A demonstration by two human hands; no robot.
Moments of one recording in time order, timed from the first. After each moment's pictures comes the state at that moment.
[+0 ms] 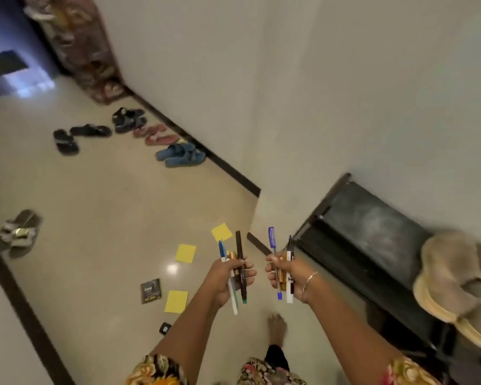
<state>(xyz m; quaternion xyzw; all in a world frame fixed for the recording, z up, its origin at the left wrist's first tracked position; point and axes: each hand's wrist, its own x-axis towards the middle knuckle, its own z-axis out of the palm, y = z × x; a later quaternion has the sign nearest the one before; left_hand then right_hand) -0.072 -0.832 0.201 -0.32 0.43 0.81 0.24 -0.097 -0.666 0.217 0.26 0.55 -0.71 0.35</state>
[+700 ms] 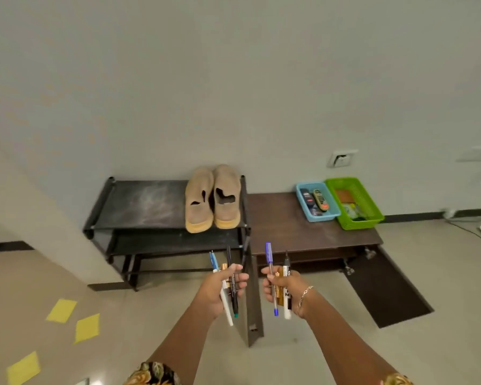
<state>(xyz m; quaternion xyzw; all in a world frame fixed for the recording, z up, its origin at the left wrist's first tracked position) 0.137 -0.413 0.245 -0.10 0.50 0.67 0.54 0.254 -0.278 0.256 0.42 0.46 -0.78 0.02</state>
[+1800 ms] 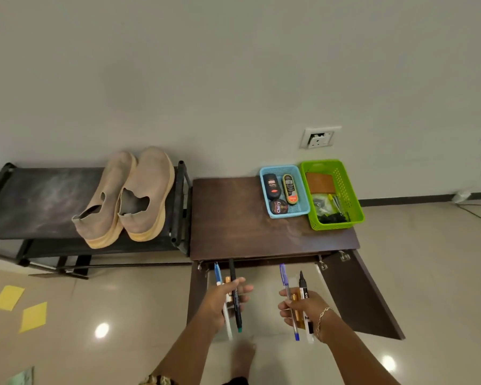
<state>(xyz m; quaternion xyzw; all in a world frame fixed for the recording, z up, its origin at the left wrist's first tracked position) 0.195 -0.150 0.146 -0.20 0.58 0.57 0.55 0.337 0.002 0.156 0.53 0.43 -0.72 0.12</state>
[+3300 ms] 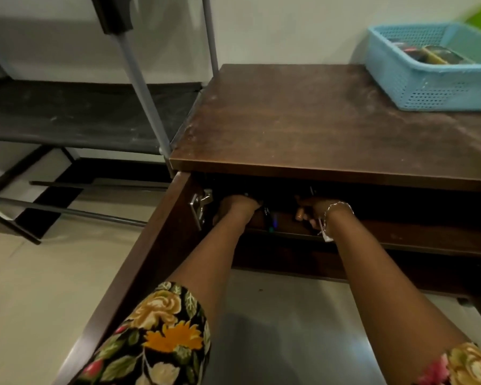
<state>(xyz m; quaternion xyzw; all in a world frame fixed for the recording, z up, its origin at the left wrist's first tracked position) 0.041 -0.073 -0.275 -0.03 0.83 0.48 0.29 0.124 0.062 -0.262 0.40 0.70 -0.59 0.11</state>
